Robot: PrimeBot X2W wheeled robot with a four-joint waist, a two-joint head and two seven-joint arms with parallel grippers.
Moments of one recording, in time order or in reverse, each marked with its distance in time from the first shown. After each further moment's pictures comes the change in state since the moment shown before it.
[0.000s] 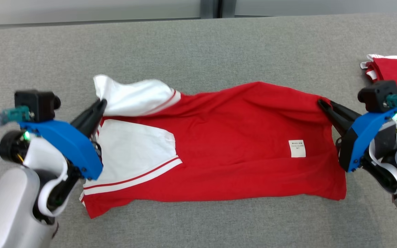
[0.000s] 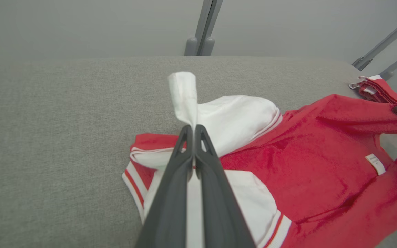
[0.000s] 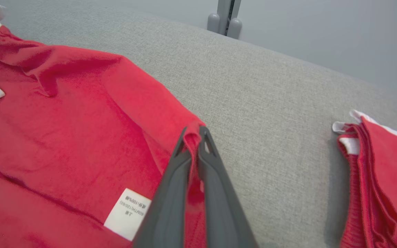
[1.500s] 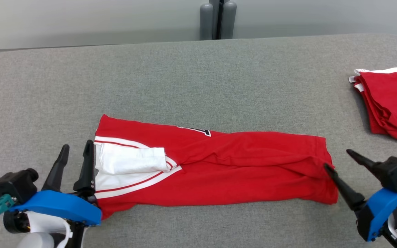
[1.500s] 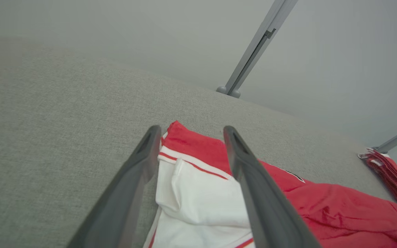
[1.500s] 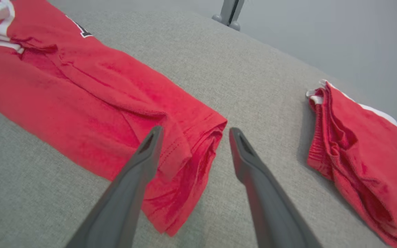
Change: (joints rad) left arm 0.353 -0.104 0.120 -0.041 -0.018 0.115 -0.423; right arm 0.460 -0.080 -0.146 -0.312 -0.210 0.000 -0.099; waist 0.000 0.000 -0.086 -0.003
